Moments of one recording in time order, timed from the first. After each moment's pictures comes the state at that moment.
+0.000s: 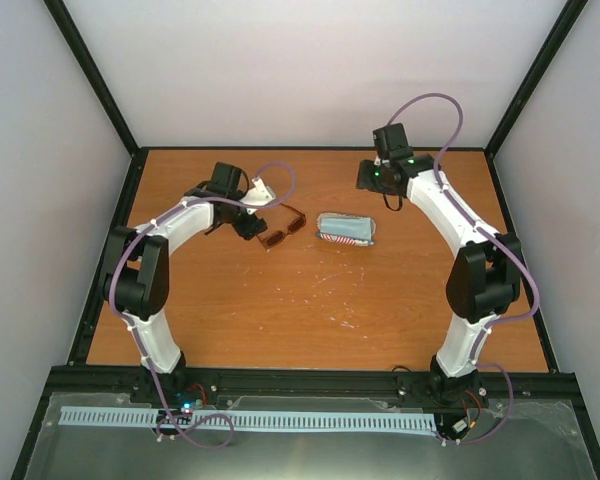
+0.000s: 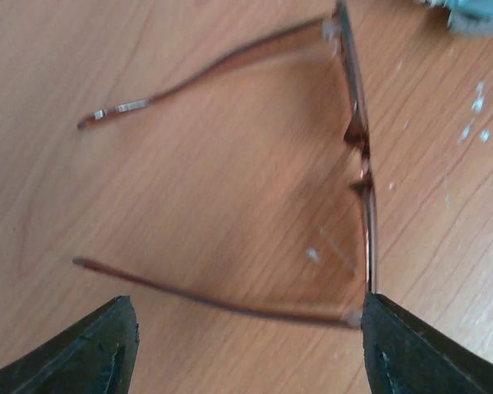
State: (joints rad) left arm -0.31 1.81 1.29 -0.45 0.26 0.61; right arm 0.32 1.80 1.64 -0.71 0.02 0.41
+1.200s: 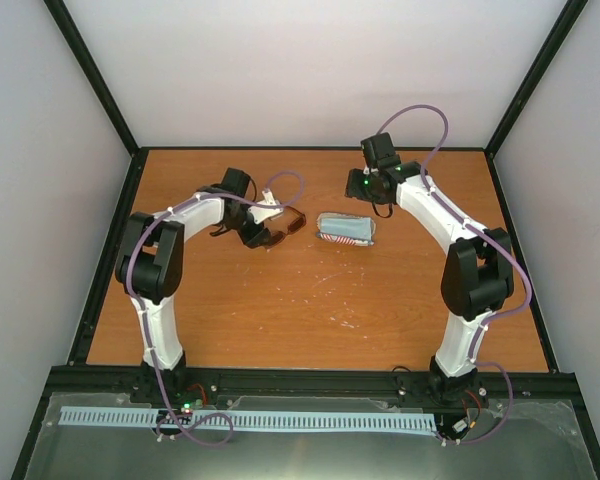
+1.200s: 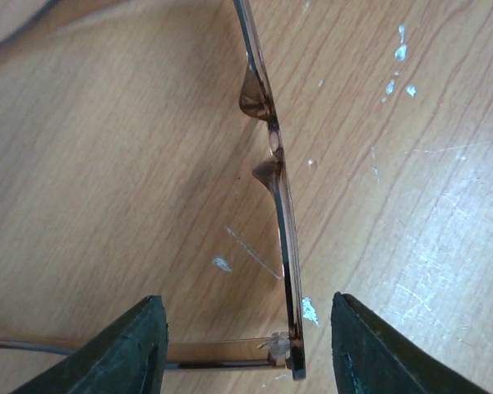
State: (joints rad) left arm -0.30 1.95 1.36 -0.61 0.37 0.70; right arm 0.37 1.85 1.60 -0.65 -0.02 0.48
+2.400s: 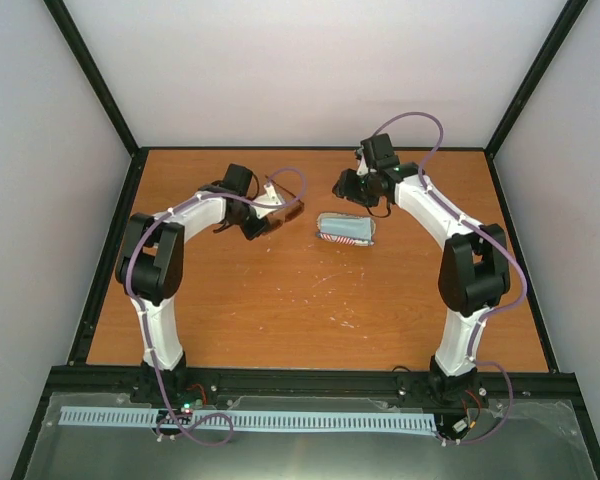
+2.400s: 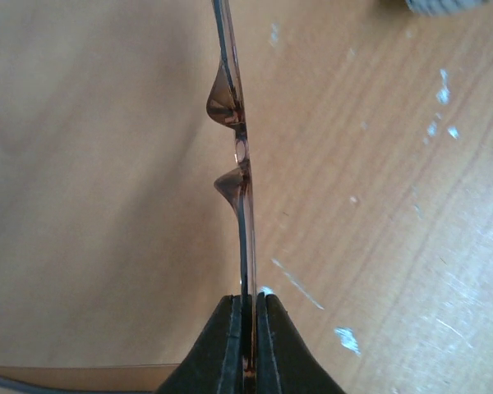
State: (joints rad) left arm -0.32 1.97 1.37 -0.57 0.33 0.67; right arm 0.36 1.87 1.59 -0.62 -0.22 0.52
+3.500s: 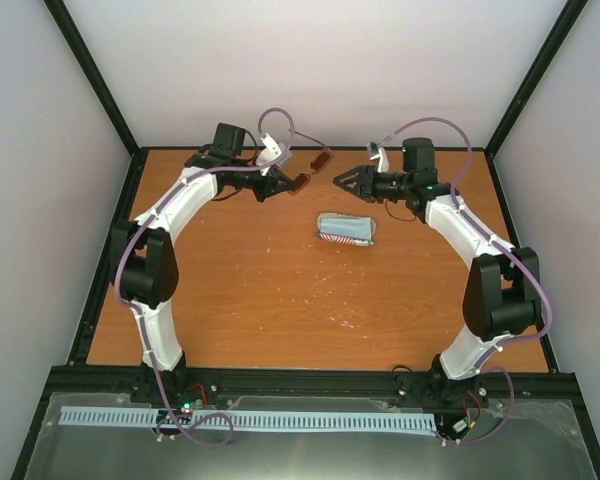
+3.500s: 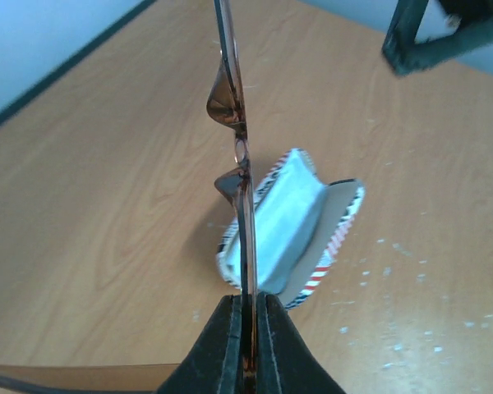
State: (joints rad) left arm -0.29 1.93 1.69 -0.61 0.81 0.48; right arm 0.23 1.68 1.30 -0.13 -0.94 0.57
